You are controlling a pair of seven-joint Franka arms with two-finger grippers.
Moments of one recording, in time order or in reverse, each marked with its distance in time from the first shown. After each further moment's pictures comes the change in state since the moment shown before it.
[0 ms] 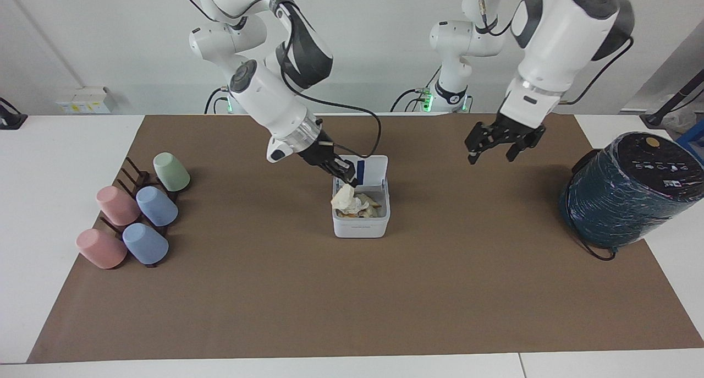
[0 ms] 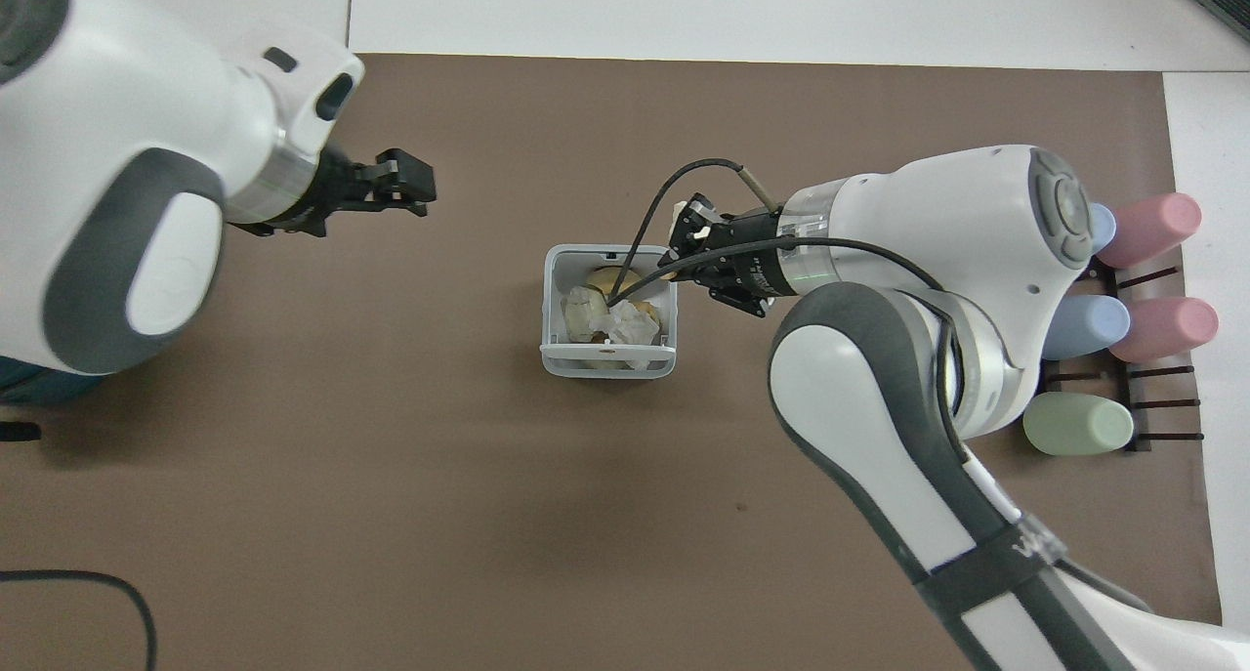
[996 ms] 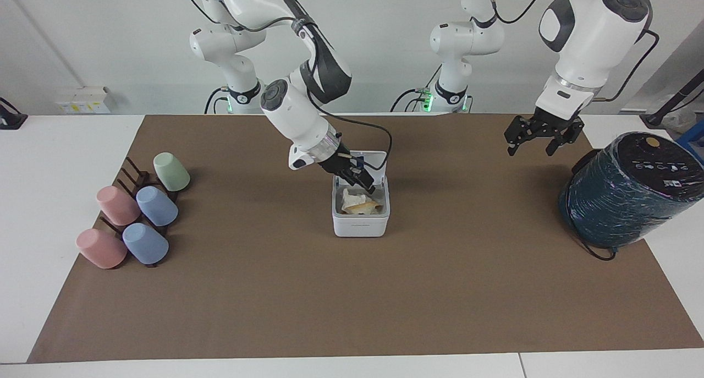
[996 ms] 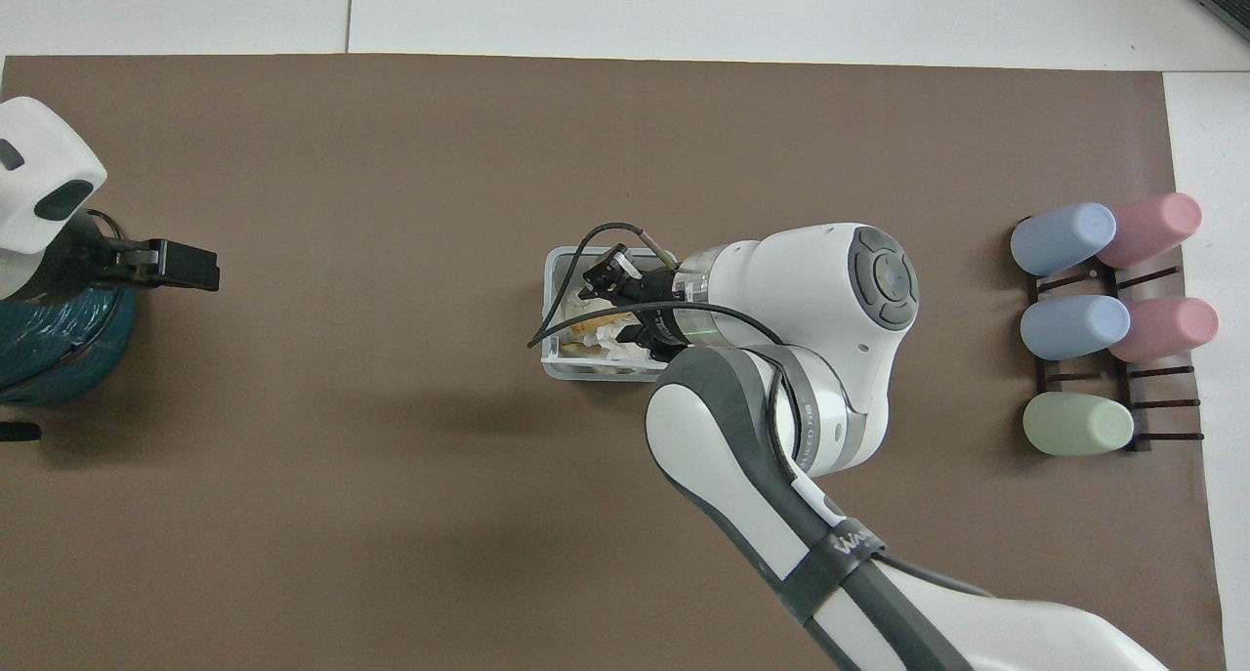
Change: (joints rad) left arm 0.111 -0.153 0.001 -0.334 0.060 0.194 0.243; right arm 0.038 0.027 -0.007 -0.065 0.001 0.053 -0.026
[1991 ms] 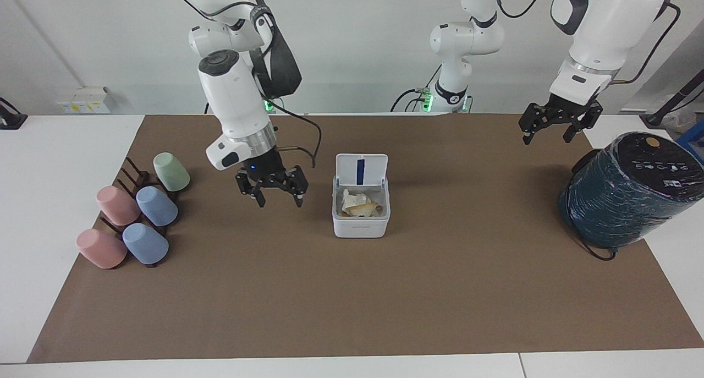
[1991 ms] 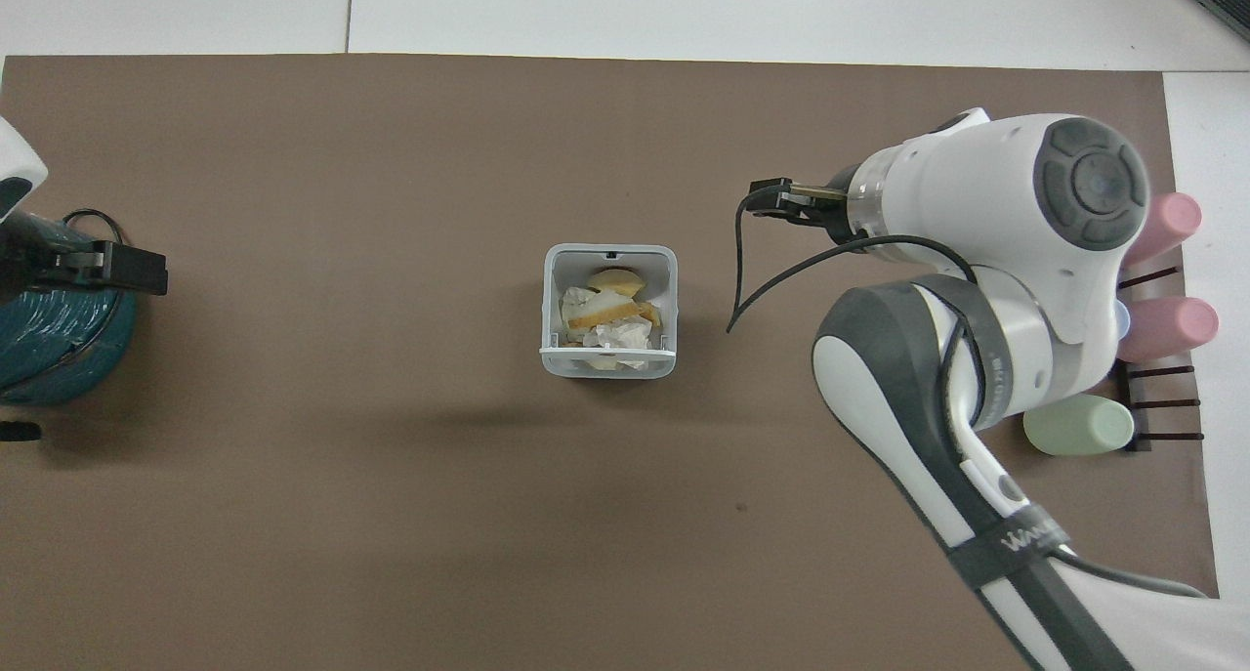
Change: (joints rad) left arm 0.018 0.008 -0.009 0.107 0.066 -0.114 0.003; right arm -0.248 -0.103 -0.016 0.095 -0.597 -0.207 -0.422
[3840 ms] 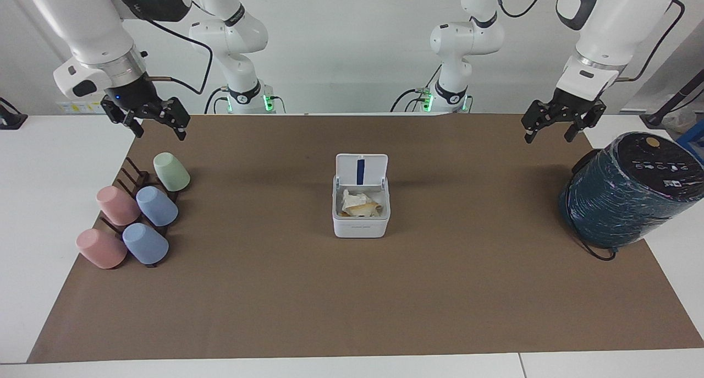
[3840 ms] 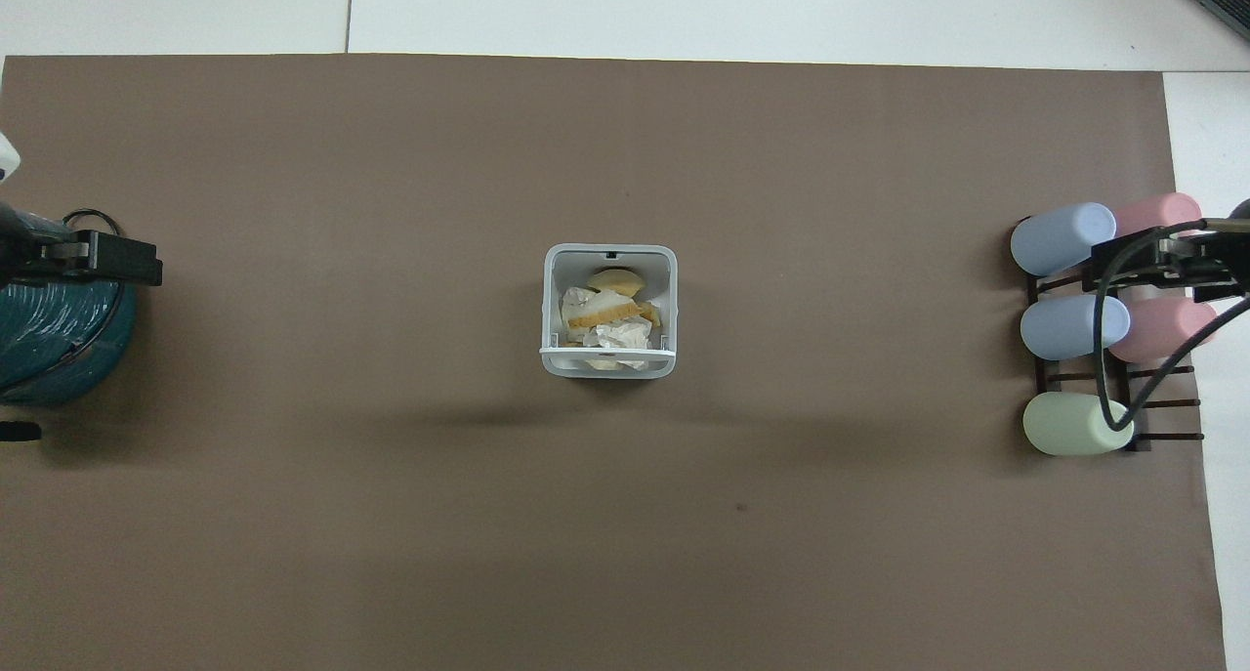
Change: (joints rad) left arm 0.009 0.001 0.010 0.018 -0.041 0.000 -0.001; right arm -0.223 -0.172 -0.065 0.156 -0.084 -0.608 -0.296
